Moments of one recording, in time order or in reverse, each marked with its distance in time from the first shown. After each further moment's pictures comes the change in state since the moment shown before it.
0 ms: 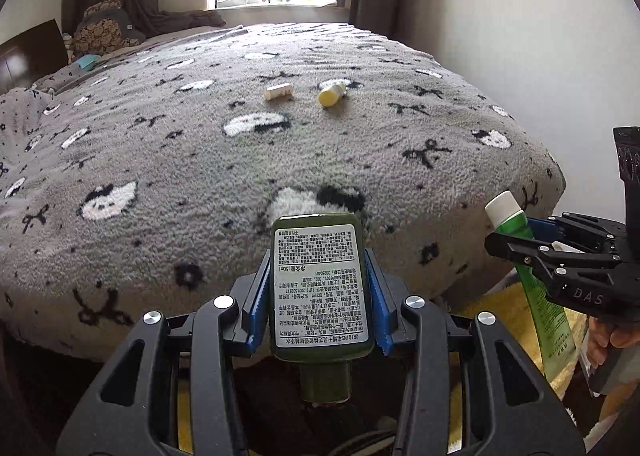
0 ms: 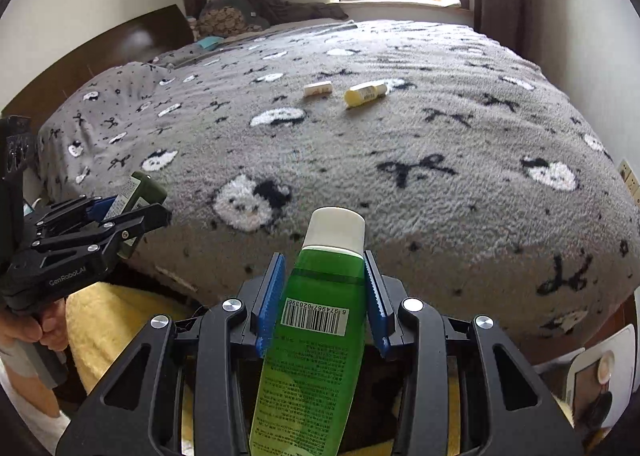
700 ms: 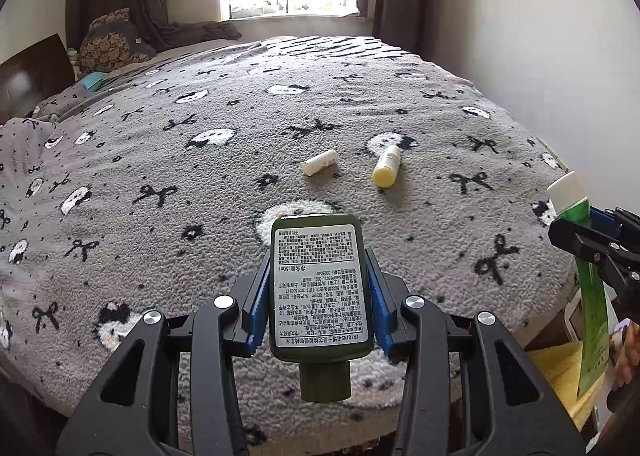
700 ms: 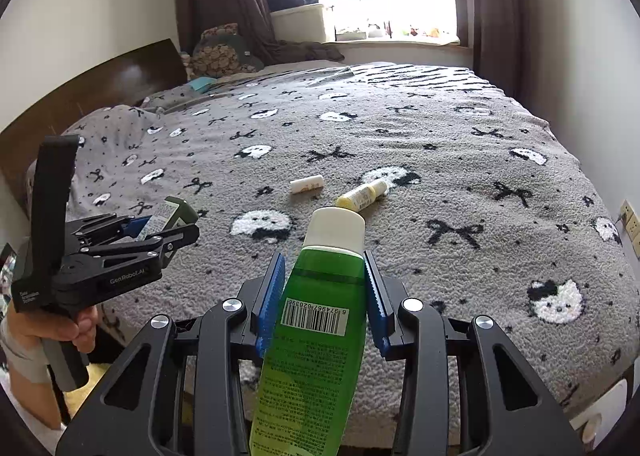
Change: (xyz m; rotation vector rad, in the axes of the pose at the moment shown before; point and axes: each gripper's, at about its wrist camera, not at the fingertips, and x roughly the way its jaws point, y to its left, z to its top) left arm 0.050 0.046 0.136 0.004 -0.040 0.072; right arm 0.018 -0.007 0.126 -0.025 -0.163 -0.026
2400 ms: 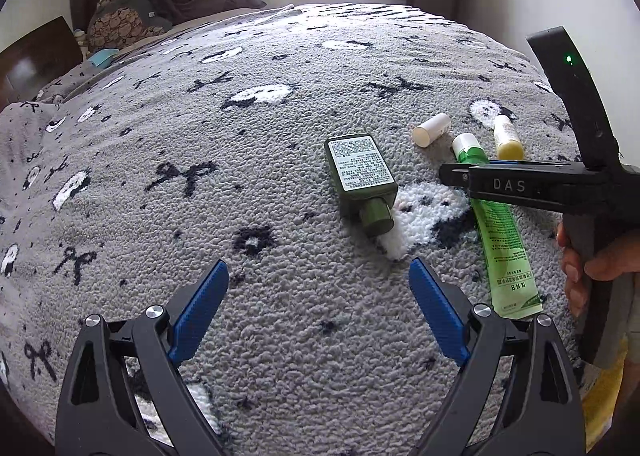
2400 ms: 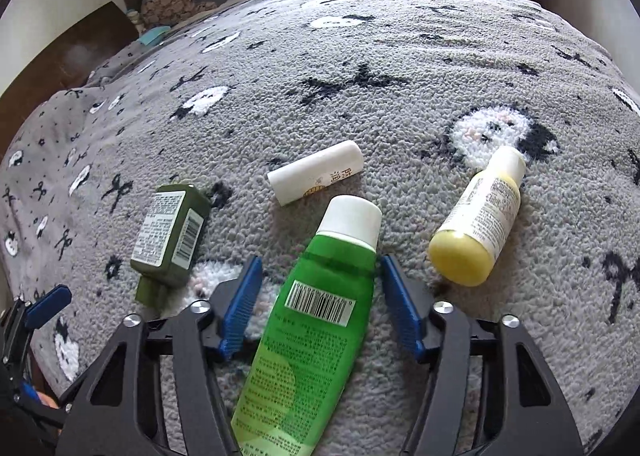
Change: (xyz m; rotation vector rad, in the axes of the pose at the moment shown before) left arm 0.119 0.099 0.007 0.000 0.102 0.079; right arm 0.256 0.027 0.052 0.128 0.281 -0.047
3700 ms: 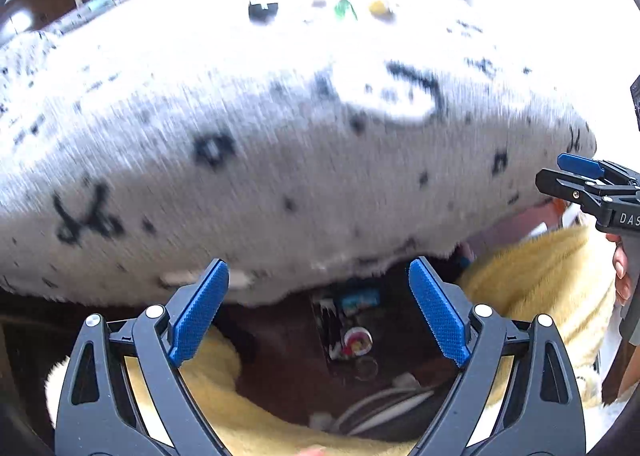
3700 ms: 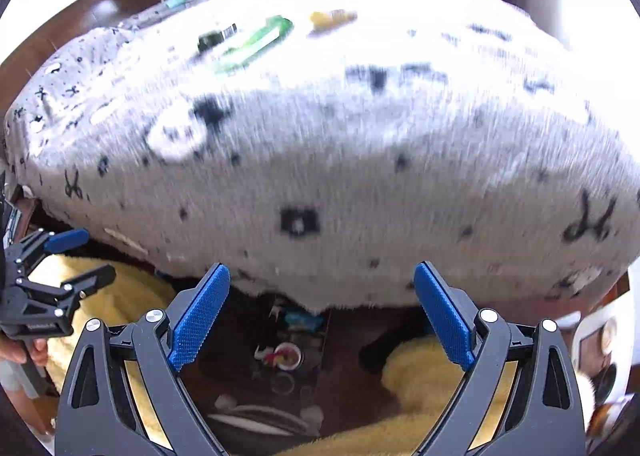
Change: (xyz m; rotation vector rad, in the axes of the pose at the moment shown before) left arm -0.125 -0.075 -0.208 -0.038 0.101 -0.104; right arm -0.183 -0.059 -0.258 -0.086 -0.018 -0.038
